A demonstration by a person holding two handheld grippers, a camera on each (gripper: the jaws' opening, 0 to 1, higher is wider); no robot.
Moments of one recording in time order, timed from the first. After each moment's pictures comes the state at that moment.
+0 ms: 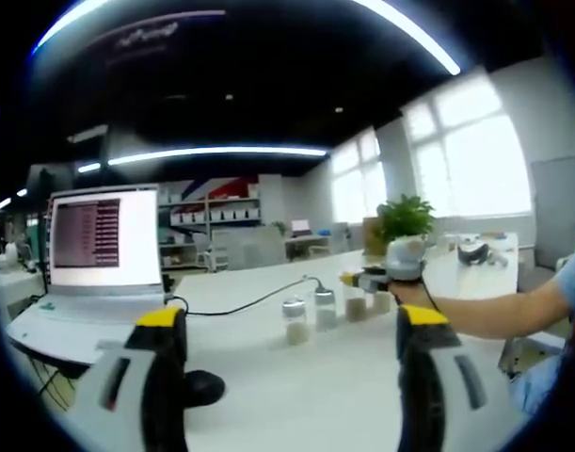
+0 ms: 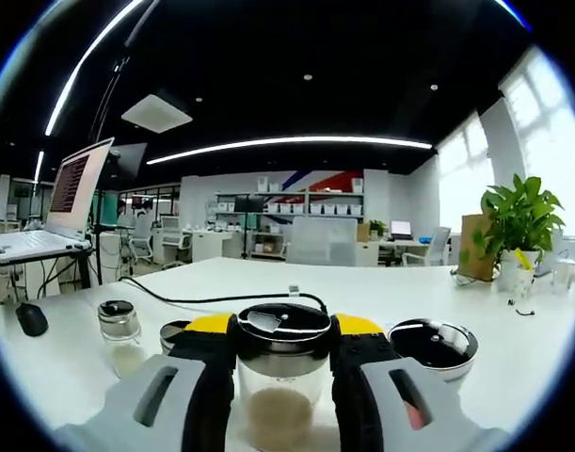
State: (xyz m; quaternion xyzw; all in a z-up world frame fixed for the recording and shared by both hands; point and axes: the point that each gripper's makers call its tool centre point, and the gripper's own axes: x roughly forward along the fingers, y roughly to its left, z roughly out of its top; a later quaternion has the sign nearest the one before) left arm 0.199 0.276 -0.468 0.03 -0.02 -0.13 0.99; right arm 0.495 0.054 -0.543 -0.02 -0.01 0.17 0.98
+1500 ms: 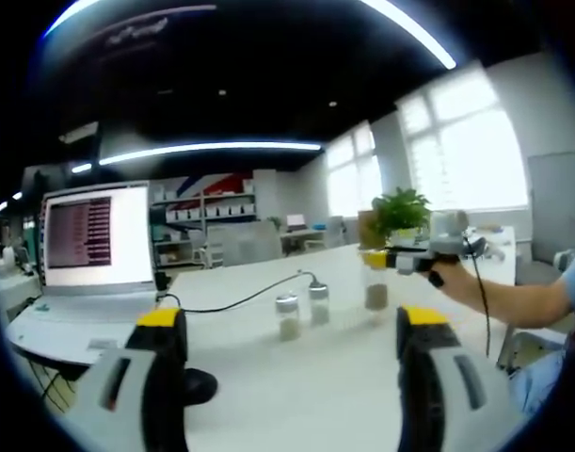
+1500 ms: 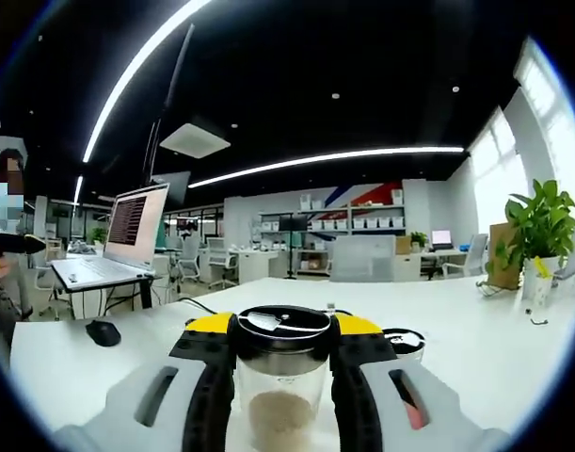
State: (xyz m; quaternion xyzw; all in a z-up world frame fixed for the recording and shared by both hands) left arm 0.205 0.263 -0.475 0.04 -0.01 -0.14 0.99; right arm 0.400 0.038 -0.499 0.01 -0.04 0.29 0.96
